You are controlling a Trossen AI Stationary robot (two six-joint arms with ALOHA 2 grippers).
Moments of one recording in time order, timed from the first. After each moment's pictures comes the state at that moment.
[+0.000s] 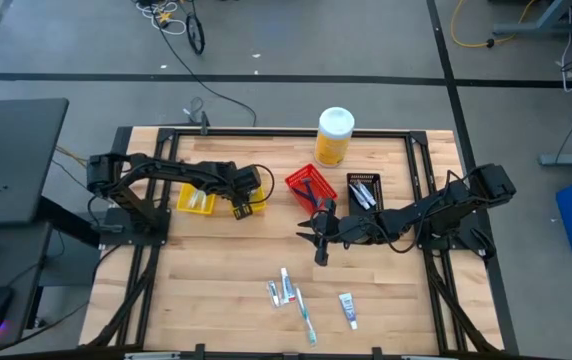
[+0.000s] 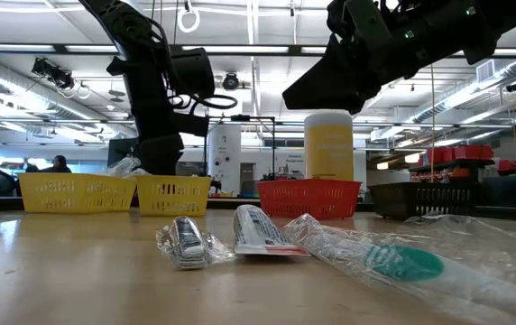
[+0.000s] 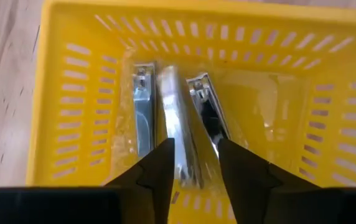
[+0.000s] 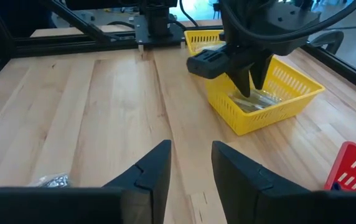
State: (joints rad) left arm 0.25 1.60 0.88 -0.51 -0.24 -0.07; right arm 0.25 1.56 0.70 0.45 0.39 0.17
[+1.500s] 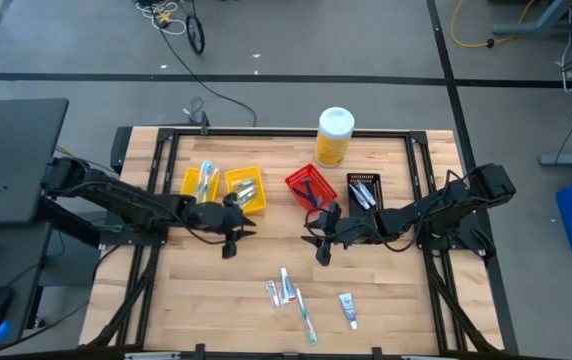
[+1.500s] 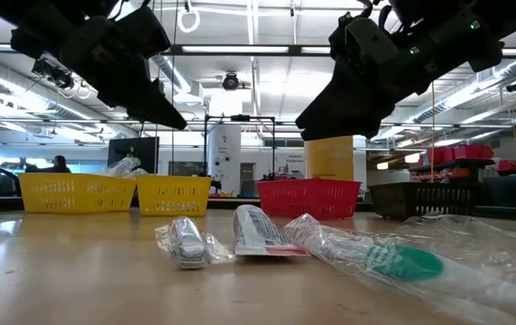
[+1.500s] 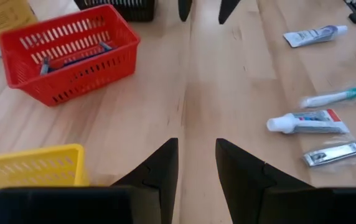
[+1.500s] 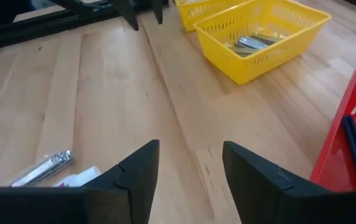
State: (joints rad) left arm -0.18 1.20 0.51 0.13 -0.20 -0.15; right arm 0.24 1.56 0.69 0.33 0.35 0.38
